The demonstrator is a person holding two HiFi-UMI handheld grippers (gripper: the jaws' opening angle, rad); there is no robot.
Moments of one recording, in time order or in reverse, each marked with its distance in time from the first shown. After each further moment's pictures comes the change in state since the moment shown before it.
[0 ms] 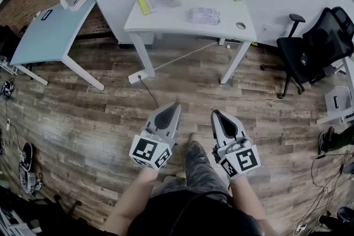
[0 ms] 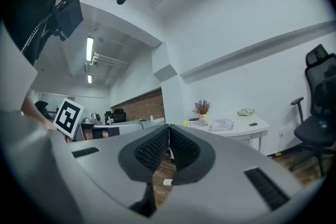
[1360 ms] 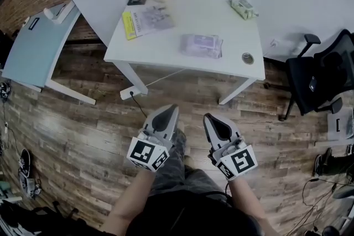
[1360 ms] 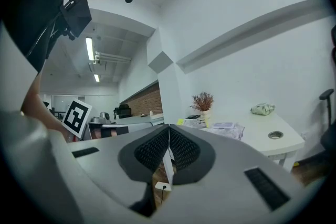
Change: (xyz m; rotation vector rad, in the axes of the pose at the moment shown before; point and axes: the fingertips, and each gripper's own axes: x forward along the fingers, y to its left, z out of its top) left arm 0.235 0.123 -0.007 -0.028 0.026 0.044; right arm 0.197 -0.175 0.002 0.012 0.072 0.145
